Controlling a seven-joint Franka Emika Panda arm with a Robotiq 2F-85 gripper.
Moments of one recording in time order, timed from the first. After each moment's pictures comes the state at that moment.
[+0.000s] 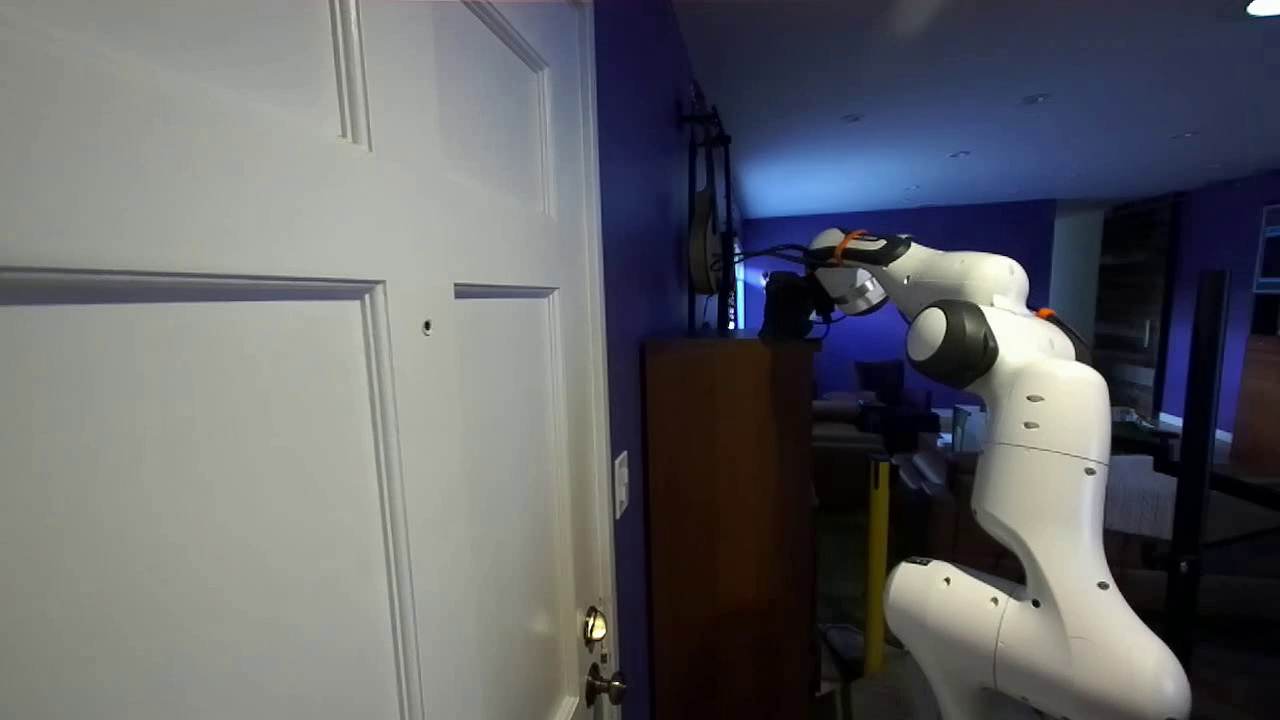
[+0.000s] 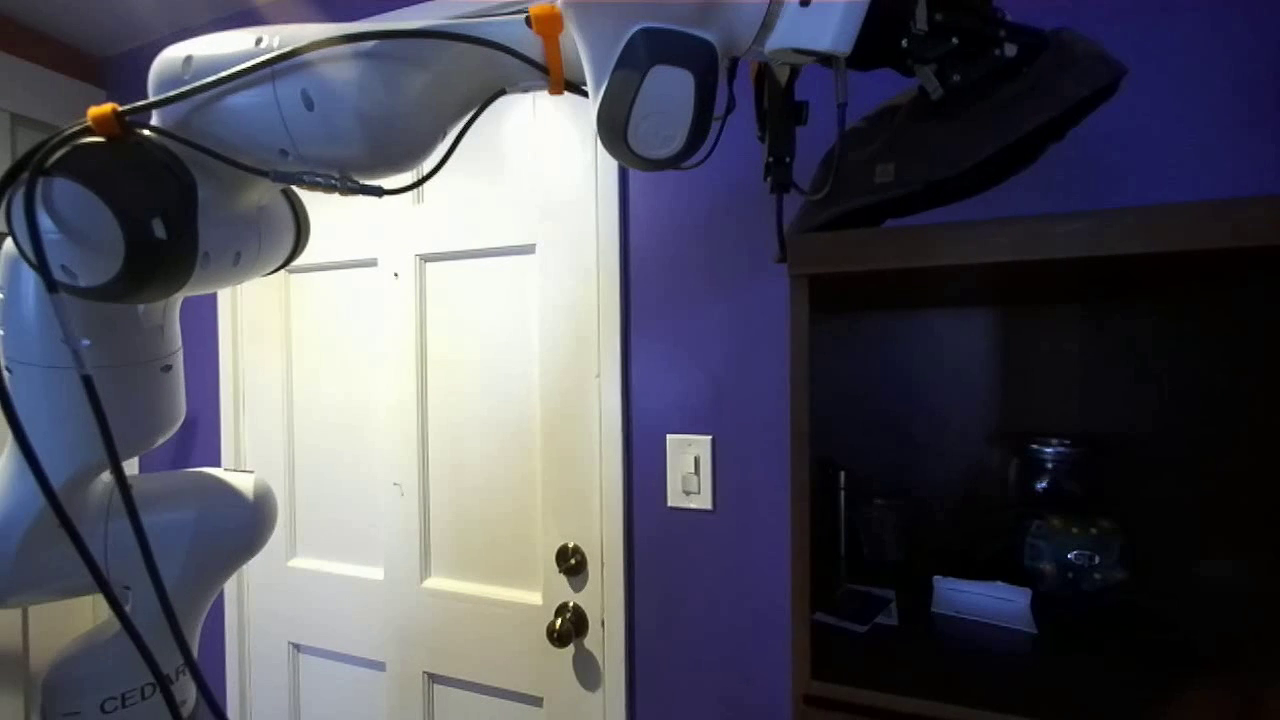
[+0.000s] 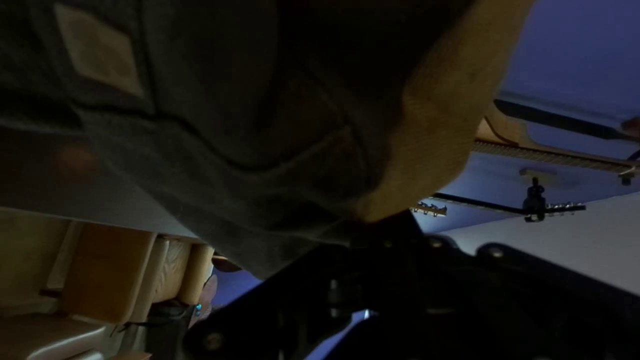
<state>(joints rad) 1.19 -0.36 -2.12 -1.33 0.59 2.93 0.46</state>
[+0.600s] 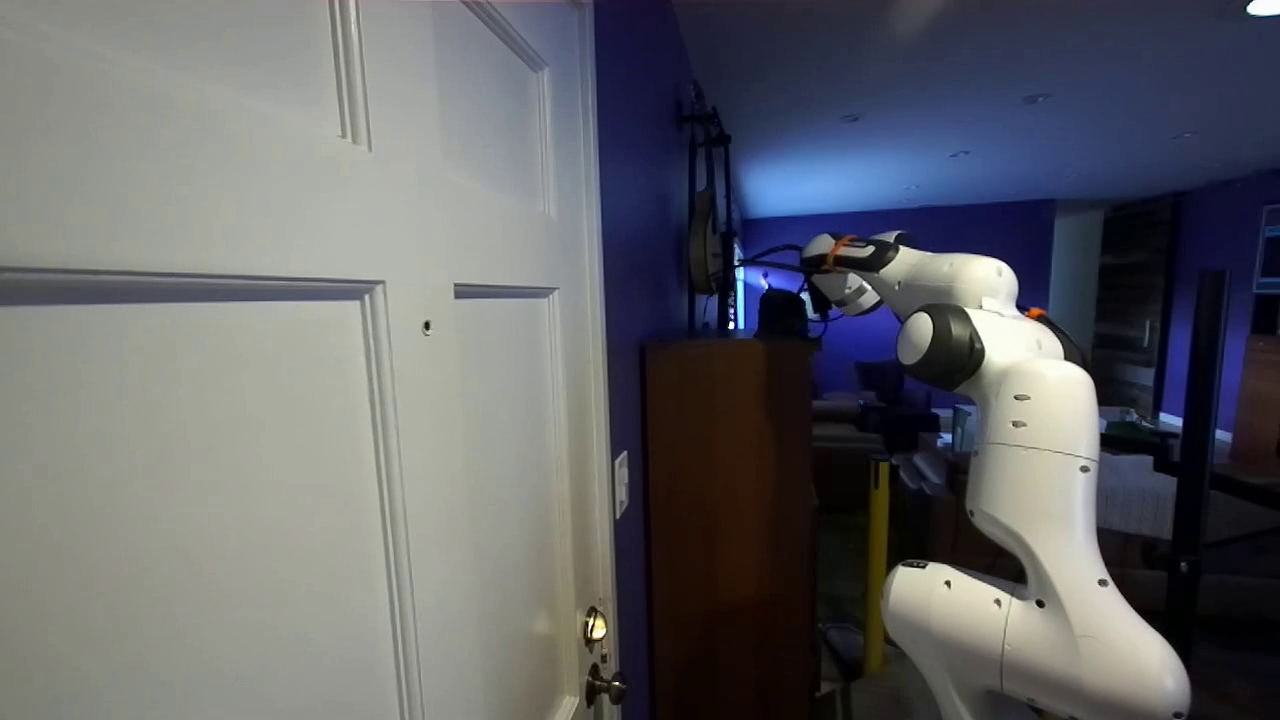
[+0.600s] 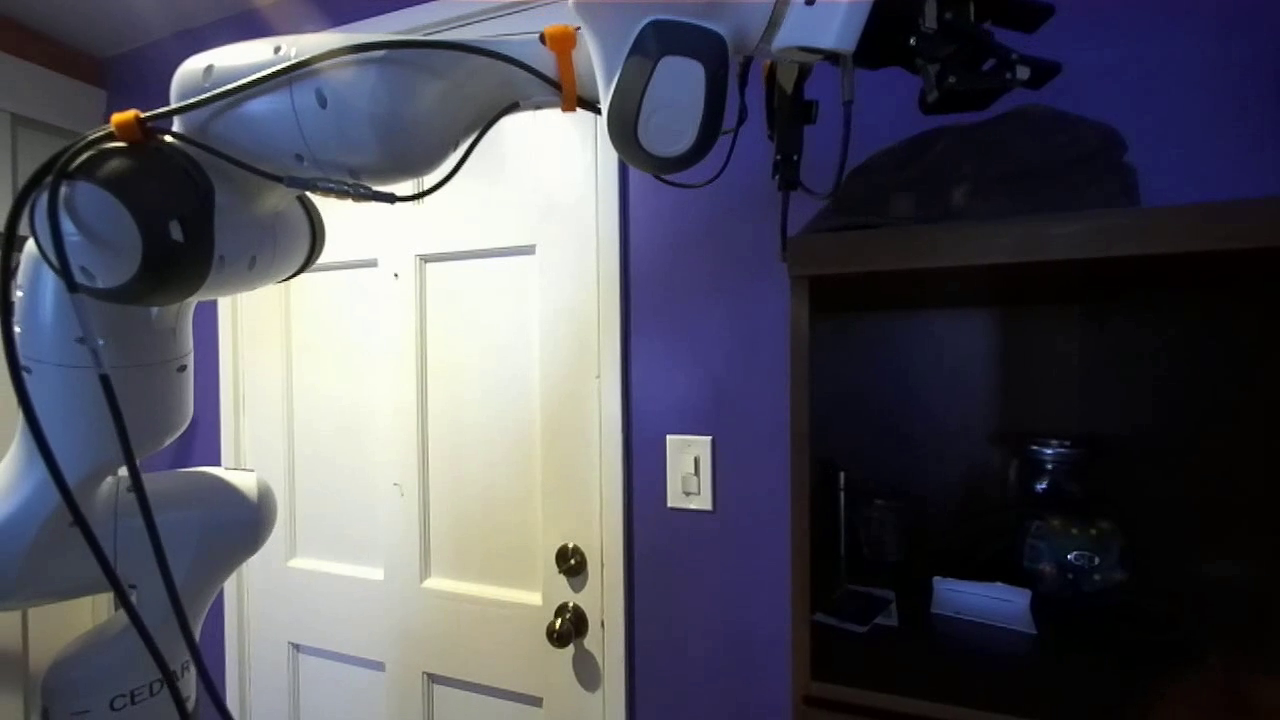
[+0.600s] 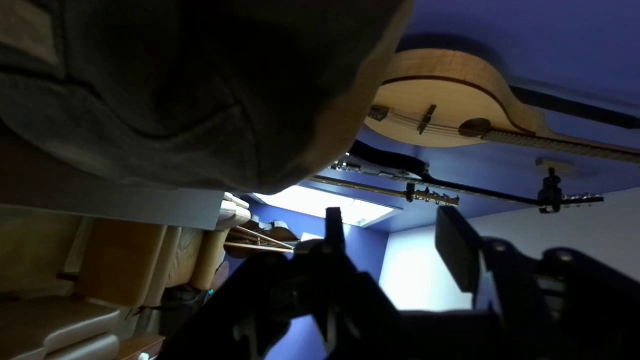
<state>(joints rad) 1.30 -0.36 -2.25 -1.29 0.50 2.92 0.58</state>
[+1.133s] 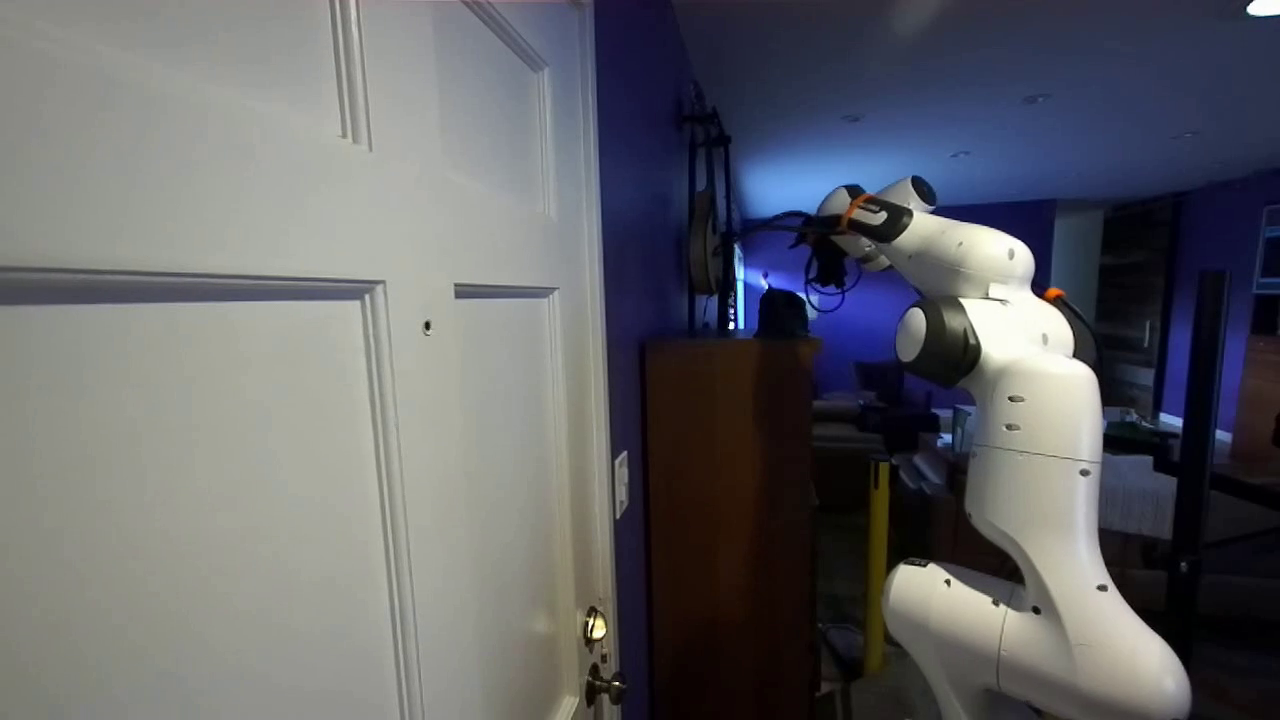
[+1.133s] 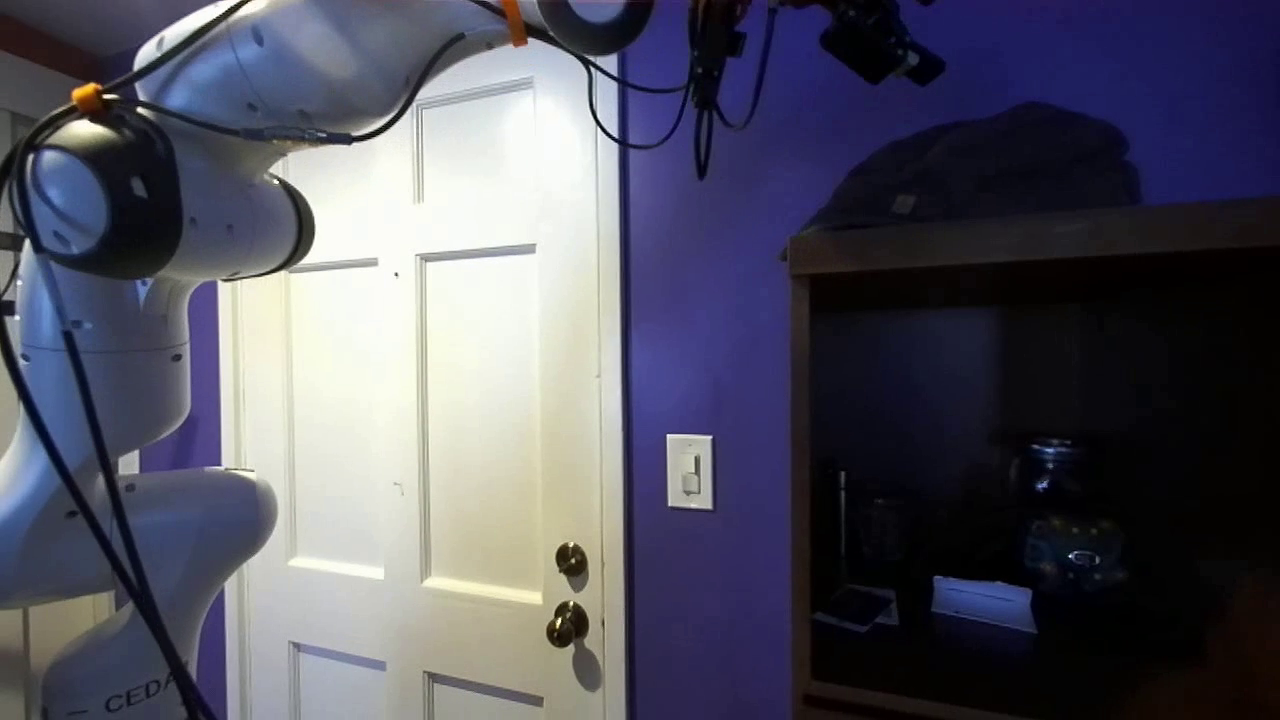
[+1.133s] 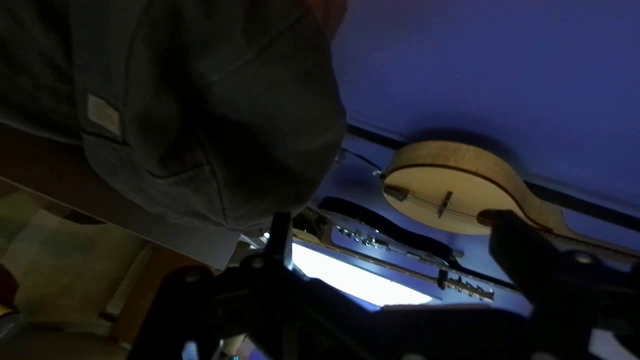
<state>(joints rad) 1.24 -0.24 -2.29 -1.17 0.48 2.43 0.64</state>
